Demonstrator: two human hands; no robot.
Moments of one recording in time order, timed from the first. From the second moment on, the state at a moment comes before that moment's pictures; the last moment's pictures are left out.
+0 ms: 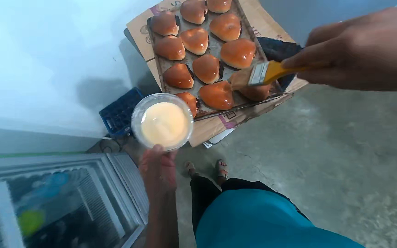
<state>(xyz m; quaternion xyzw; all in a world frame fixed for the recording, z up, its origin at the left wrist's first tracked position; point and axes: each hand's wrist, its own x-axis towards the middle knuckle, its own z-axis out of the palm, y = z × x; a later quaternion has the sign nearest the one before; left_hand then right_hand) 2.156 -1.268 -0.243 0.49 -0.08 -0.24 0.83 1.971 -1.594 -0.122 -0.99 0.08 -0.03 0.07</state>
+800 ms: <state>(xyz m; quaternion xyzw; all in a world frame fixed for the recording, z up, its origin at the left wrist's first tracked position) 2.138 -1.357 -0.230 0.50 -0.10 -0.30 0.81 1.933 -1.588 -0.147 -0.93 0.20 -0.14 0.28</state>
